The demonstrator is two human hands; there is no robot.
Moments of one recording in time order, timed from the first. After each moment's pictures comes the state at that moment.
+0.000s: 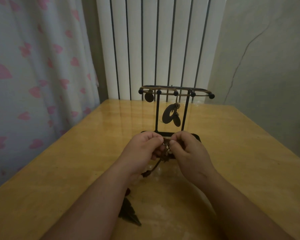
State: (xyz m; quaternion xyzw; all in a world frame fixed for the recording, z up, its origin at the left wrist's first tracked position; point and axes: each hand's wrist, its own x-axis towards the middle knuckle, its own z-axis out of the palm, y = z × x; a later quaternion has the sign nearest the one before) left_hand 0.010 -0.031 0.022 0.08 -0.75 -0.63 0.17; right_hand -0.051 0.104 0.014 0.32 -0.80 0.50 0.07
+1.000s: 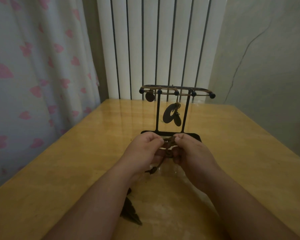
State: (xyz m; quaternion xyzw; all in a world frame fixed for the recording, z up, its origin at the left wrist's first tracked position) left_hand 0.011 -0.027 0.022 0.12 -0.73 -0.65 0.14; right_hand -0.046 0.106 0.018 0.21 -0.67 0.69 -0.16
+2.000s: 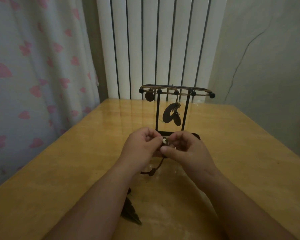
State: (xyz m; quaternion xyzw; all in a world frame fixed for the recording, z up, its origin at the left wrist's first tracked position) left_hand 0.013 -0.029 0.025 0.10 -0.75 -0.61 0.22; right_hand -0.045 0.109 0.016 0.29 -0.75 0.59 -0.03
